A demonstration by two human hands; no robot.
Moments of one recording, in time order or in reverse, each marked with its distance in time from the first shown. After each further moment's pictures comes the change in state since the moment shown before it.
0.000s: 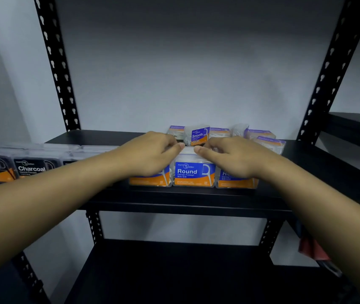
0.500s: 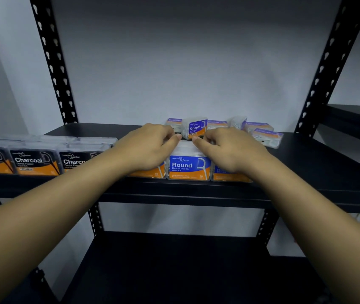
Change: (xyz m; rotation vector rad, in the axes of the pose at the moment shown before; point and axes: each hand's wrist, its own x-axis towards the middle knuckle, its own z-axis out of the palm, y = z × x) left_hand -0.001 0.006 0.008 -0.007 0.089 -0.038; right_hand -0.003 -0.009 0.010 -0.022 0.141 0.039
